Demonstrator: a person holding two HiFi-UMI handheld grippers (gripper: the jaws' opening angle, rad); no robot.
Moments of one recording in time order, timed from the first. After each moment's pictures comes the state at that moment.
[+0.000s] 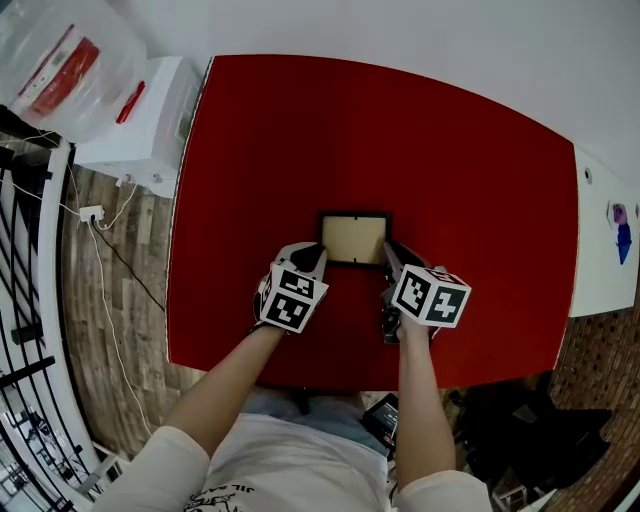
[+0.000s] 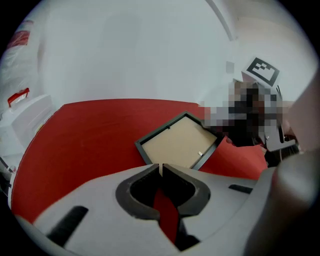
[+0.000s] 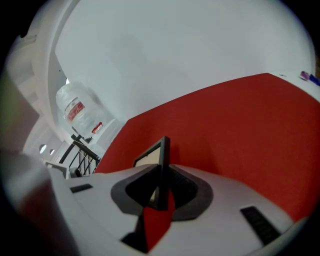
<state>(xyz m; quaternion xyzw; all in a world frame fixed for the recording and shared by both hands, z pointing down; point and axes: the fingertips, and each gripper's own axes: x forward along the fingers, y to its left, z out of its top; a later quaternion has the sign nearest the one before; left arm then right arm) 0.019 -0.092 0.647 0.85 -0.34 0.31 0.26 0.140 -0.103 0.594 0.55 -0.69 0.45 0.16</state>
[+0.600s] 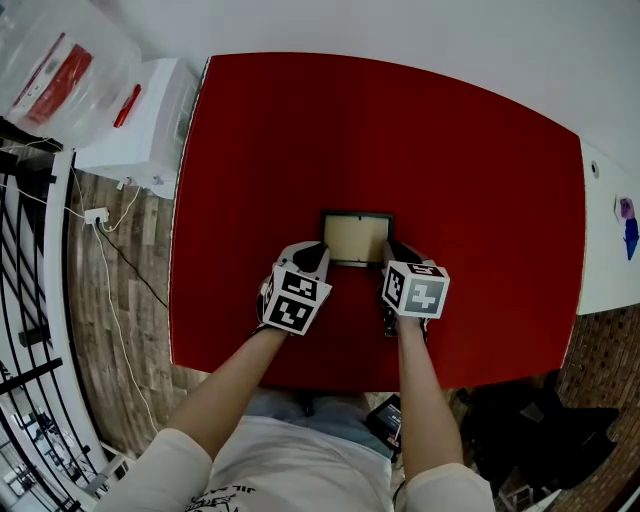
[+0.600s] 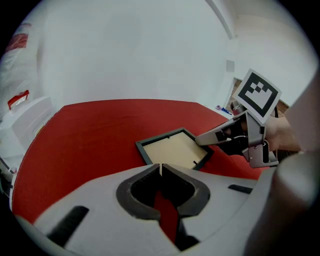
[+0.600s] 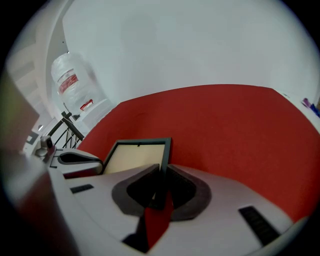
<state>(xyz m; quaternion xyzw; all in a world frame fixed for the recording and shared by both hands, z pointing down) 0.023 -0.094 0.647 0.85 -0.34 0.32 0.25 0.153 -0.100 0.645 0.56 -0.68 0.40 0.27</state>
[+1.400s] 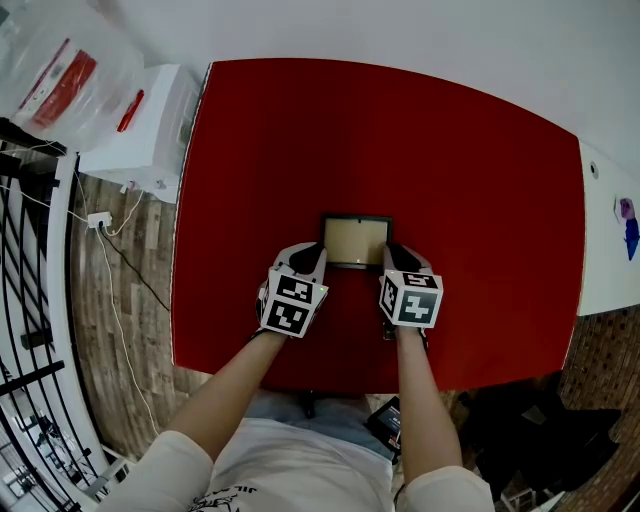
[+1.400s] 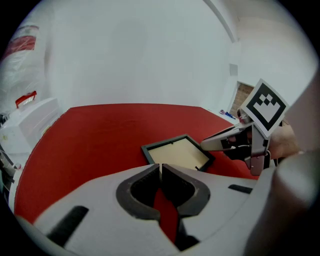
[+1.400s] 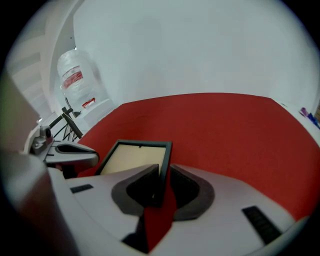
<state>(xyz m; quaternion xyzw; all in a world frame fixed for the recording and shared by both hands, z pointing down) 0.015 -0.102 0.639 0.84 -0.37 0.30 0.25 0.155 -0.099 0.640 0.58 -0.69 0.35 0.27</state>
